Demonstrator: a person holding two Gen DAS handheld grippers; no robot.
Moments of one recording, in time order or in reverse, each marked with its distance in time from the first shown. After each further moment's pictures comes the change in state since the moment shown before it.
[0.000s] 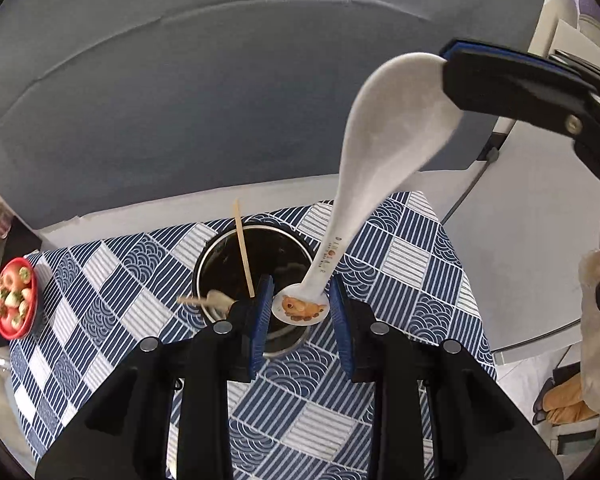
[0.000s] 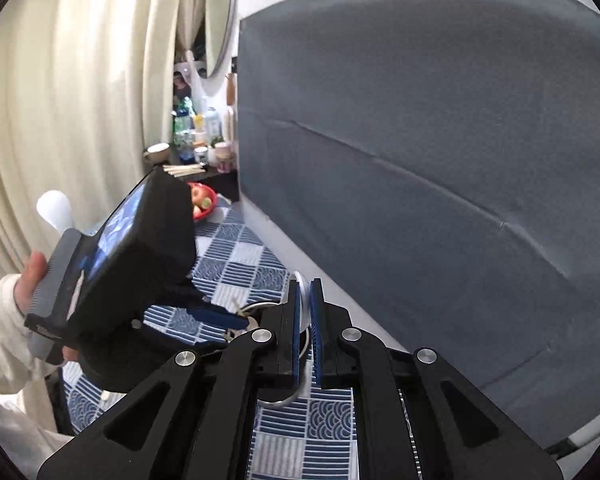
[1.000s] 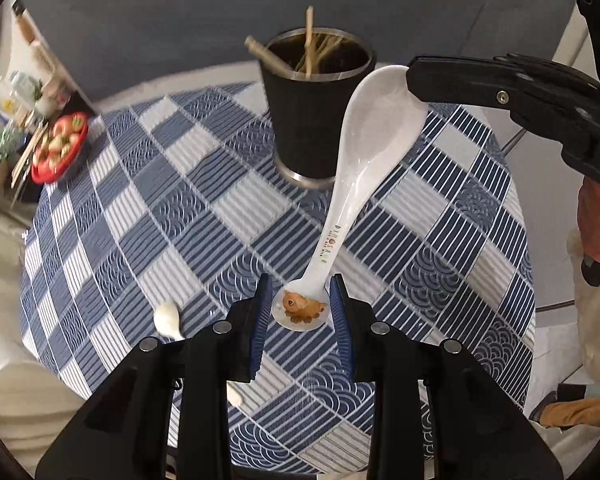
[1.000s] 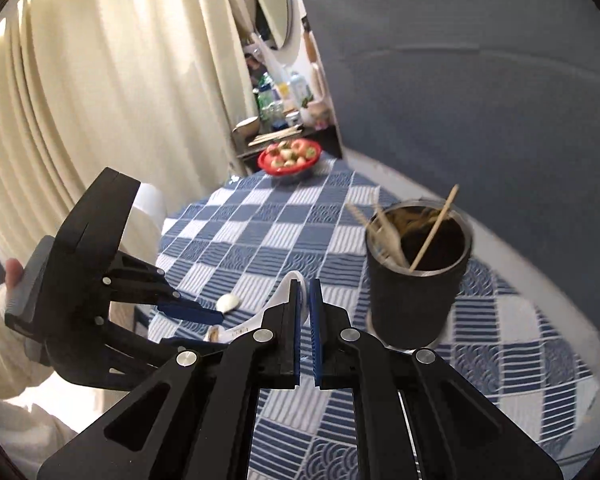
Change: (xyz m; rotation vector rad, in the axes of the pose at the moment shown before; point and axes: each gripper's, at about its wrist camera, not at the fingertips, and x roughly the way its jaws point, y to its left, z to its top) left arm -0.019 -0.024 -0.147 -0.175 0.187 0.208; right arm 0.042 0.058 -0.099 0.099 0.048 0.390
